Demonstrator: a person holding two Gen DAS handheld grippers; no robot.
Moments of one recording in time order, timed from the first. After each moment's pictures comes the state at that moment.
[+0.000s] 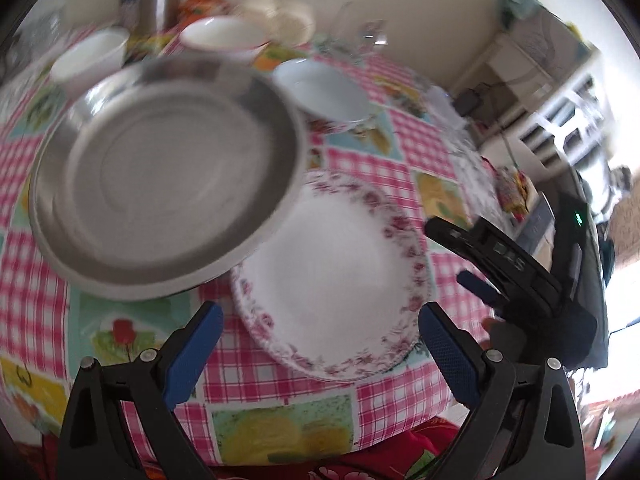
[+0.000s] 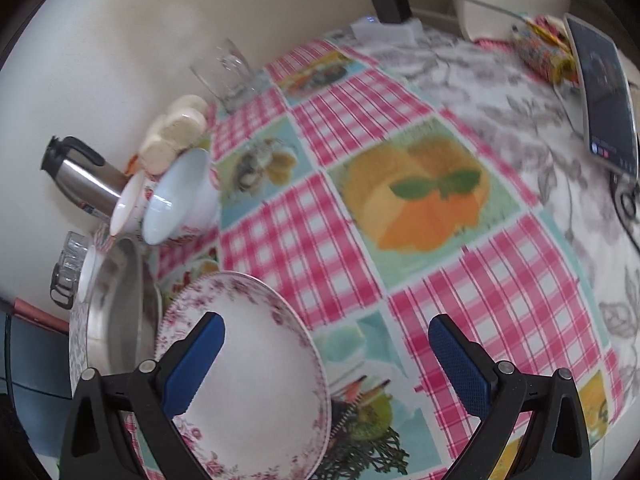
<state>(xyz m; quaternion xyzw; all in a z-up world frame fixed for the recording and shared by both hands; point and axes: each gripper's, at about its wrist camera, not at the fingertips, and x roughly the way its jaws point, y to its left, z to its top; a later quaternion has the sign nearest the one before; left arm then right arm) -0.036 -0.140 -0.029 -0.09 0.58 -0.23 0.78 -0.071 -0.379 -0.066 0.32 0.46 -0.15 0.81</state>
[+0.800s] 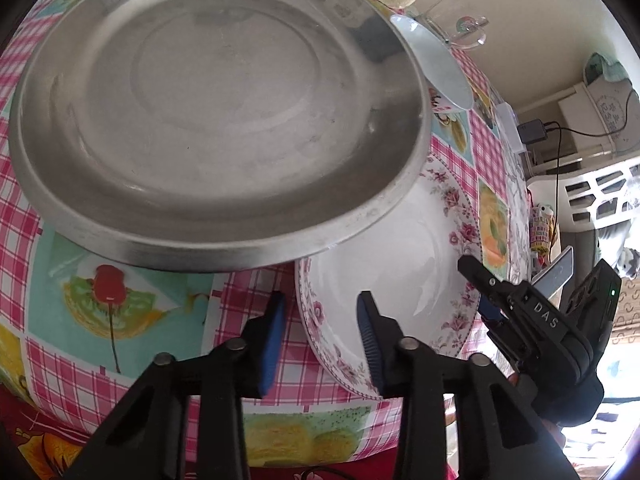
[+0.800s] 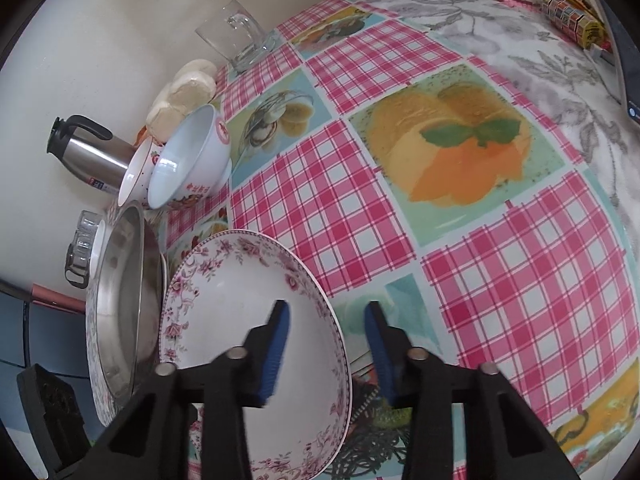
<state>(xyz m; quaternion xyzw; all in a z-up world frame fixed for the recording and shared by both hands) -0.017 -0.117 -0.088 -0.18 0.65 -0.16 0.72 -0.062 -0.366 -0.091 0.35 0.50 -0.10 0.79</state>
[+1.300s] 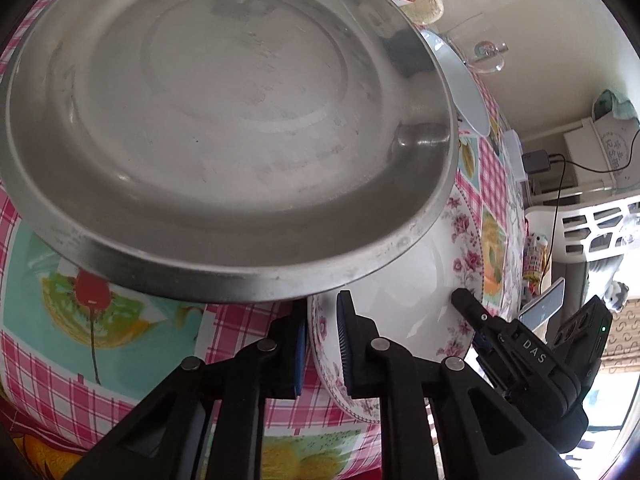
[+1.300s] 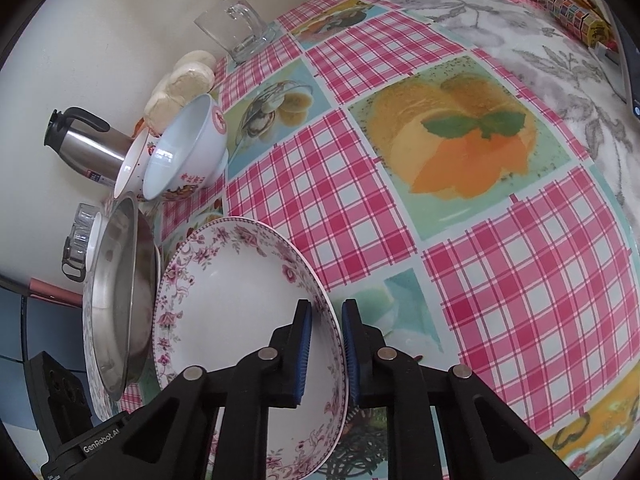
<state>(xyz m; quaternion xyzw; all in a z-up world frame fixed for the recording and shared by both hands) -0.014 -0.107 -0.100 -0.24 0.64 -0.14 0.72 -0.060 -0.366 -0.095 0.35 0.51 -0.09 0.78</state>
